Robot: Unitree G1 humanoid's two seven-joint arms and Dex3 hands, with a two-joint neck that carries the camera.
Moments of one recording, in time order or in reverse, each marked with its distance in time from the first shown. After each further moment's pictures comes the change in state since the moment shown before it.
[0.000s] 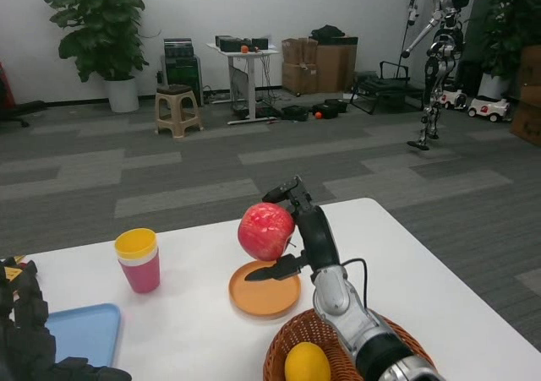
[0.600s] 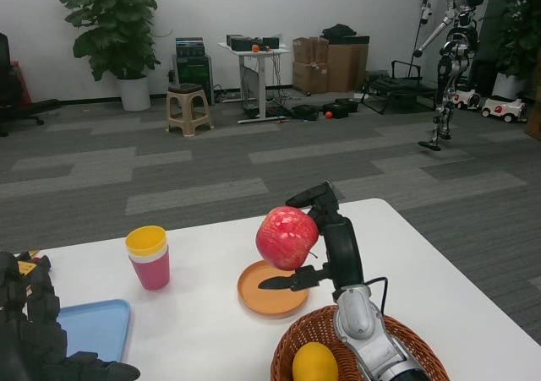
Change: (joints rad) left arm 0.003 0.001 0.003 -0.004 -0.004 0.003 0.001; right arm 0.225 0.002 -0.015 -0.347 0.099 0.009 0.012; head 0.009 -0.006
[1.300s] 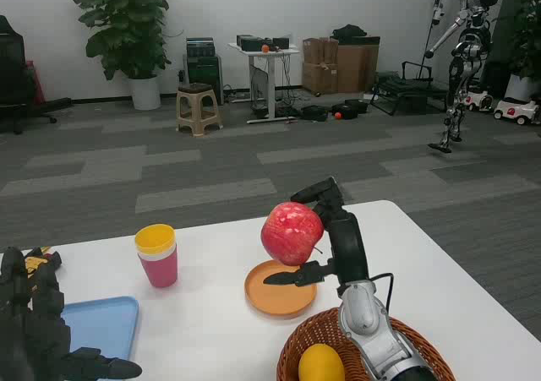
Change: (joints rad) left arm 0.000 0.023 -0.005 0.000 -0.013 0.001 0.000; right arm -0.029 0.000 0.001 0.001 -0.018 0.022 0.002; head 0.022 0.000
